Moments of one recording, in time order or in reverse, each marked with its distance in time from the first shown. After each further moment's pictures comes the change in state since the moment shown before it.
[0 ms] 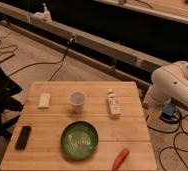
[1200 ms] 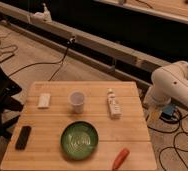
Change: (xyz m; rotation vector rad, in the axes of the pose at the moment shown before) arm 0.000 0.000 0.000 0.000 0.000 0.000
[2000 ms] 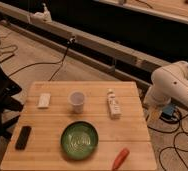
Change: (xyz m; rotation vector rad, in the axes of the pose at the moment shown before) arm 0.001 0.000 0.000 0.002 0.007 -0.008
